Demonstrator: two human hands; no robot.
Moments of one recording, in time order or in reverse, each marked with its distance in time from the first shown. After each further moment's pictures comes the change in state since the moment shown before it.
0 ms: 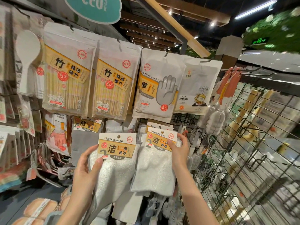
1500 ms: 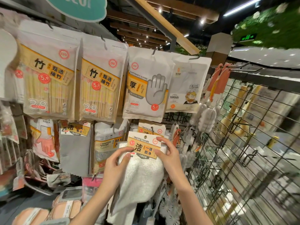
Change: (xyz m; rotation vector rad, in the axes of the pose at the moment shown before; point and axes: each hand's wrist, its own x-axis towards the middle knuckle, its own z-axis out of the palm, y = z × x) left_hand 0.018 -0.017 0.081 0.148 -0.265 0.062; right_hand -0.031 -0.015 -0.022 -0.089 -0.432 -0.067
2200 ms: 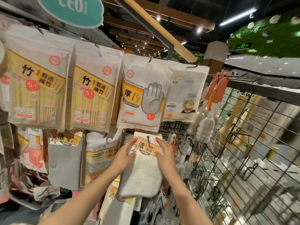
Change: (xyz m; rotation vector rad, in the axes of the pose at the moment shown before) left_hand 0.097 -0.044 0.037 0.225 -0.258 -0.111; right_hand 0.070 0.035 -0.010 -0.561 0.099 0.042
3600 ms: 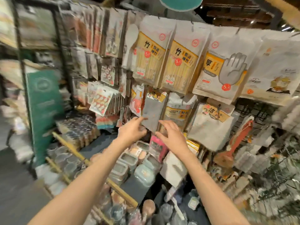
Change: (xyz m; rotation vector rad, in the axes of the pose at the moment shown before) left_hand -0.225 0.032 -0.107 0.924 0.346 -0.371; right_hand -0.147 -0.077 0.077 -0.245 -0.543 -0.653
